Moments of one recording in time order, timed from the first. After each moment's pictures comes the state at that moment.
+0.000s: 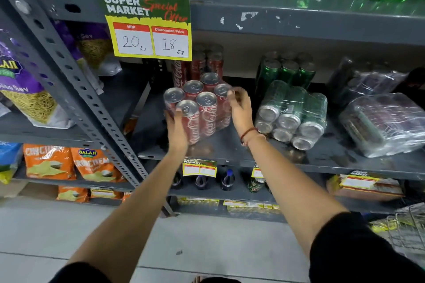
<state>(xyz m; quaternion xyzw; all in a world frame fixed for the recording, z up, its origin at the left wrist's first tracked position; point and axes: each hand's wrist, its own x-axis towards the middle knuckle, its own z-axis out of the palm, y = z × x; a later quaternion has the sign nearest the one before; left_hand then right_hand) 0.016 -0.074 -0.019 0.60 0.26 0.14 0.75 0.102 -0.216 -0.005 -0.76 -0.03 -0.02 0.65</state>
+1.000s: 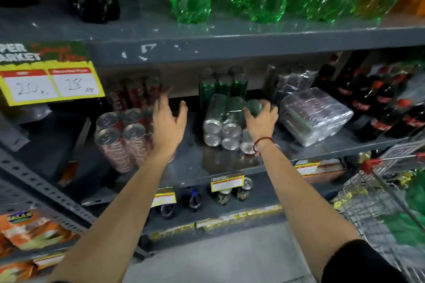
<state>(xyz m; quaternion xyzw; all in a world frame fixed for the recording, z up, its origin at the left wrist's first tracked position) 0.065 -0.167 0.057 0.84 -0.03 0.30 0.45 0.092 -0.383 0.033 -0.85 0.17 -0.22 0.44</state>
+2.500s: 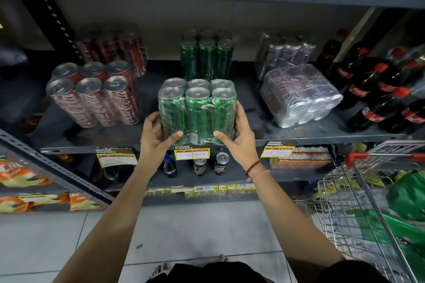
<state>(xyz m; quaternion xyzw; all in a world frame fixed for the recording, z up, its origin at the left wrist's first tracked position) -0.011 -0.237 -0.062 0.72 0.06 0.13 0.68 0.019 -0.463 -0.053 -0.78 -0.11 -0.04 0.61</state>
